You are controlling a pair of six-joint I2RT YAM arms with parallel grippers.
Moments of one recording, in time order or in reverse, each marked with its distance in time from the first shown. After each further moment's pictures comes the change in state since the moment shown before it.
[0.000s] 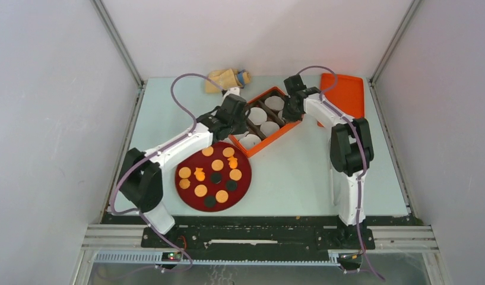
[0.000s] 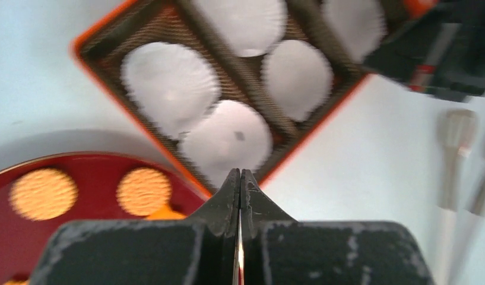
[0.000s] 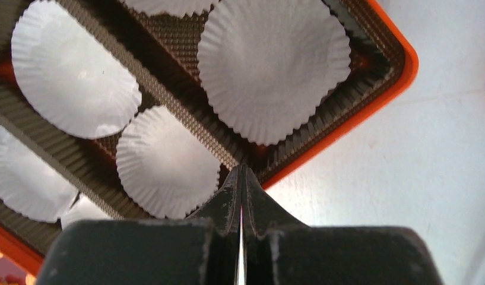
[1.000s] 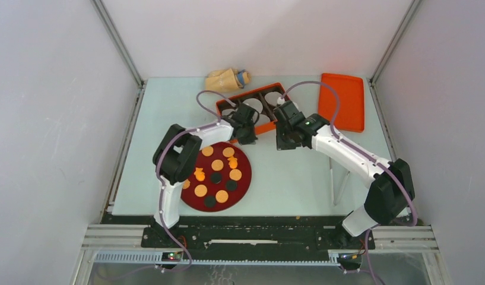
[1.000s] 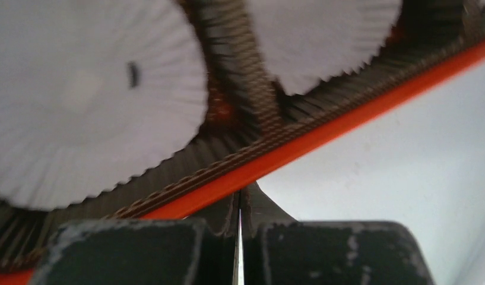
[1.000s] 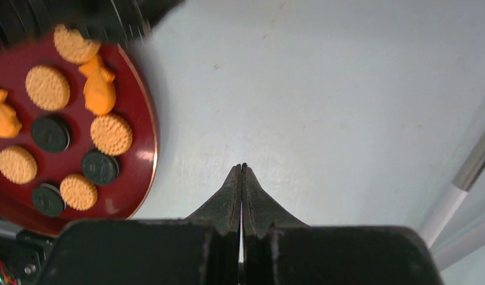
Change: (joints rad) left arm 0.006 0.410 0.122 0.106 0.271 -0.103; right arm 0.298 -0.602 -0.456 -0.100 0.099 0.024
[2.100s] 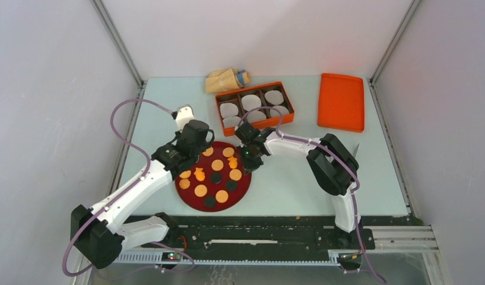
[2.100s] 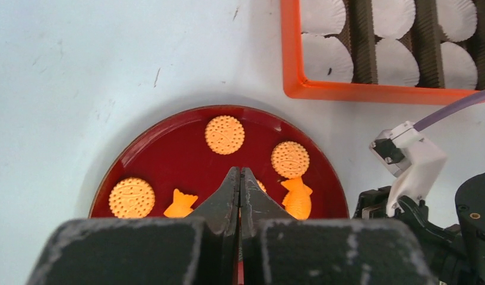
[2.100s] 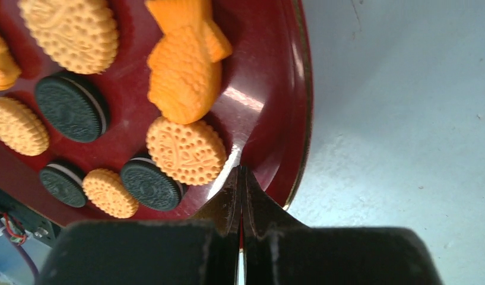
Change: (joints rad) left arm 0.035 -0.986 -0.513 -0.177 -0.595 0.038; right arm 0.191 0.473 0.104 0.211 -0.335 0.006
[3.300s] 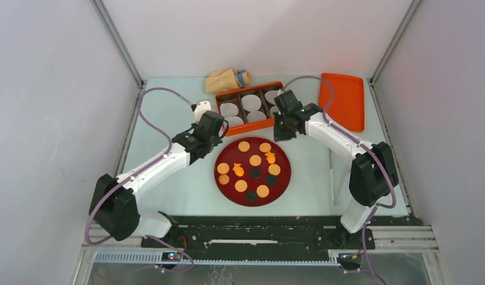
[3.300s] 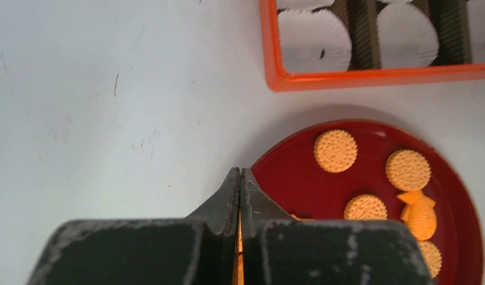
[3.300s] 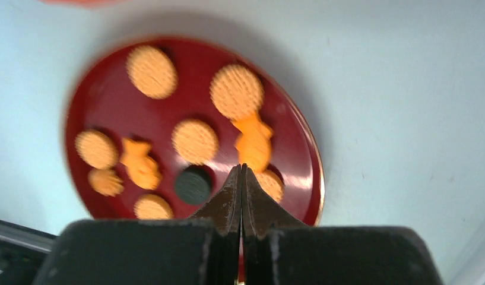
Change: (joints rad) left arm -0.001 0.247 0.062 0.064 0.067 0.061; right arm -0.296 -0.295 -0.069 -0.136 0.190 -0.010
